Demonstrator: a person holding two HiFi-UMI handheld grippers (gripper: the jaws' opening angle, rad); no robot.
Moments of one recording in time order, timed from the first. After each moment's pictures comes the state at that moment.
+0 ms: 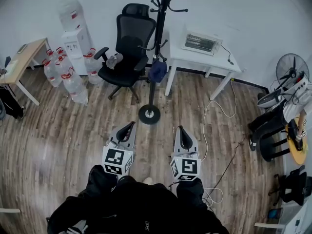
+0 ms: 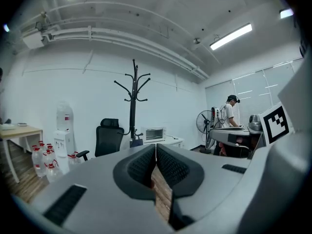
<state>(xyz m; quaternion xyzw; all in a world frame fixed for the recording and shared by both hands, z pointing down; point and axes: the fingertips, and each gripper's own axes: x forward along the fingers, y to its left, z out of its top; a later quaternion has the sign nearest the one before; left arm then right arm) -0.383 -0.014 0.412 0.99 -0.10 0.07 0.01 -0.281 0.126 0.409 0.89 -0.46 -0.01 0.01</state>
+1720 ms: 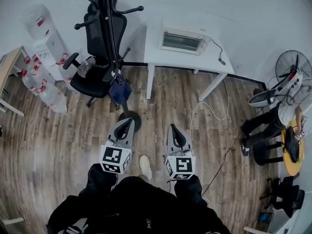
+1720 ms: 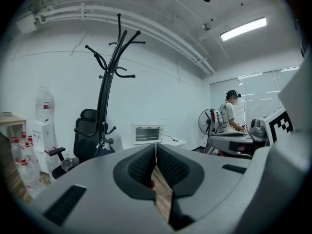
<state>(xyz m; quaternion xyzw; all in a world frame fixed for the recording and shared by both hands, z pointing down) -0.012 -0.037 0.442 0.99 -0.08 0.09 0.04 0.064 0.089 0.446 0.88 -0.47 0.03 0.03</state>
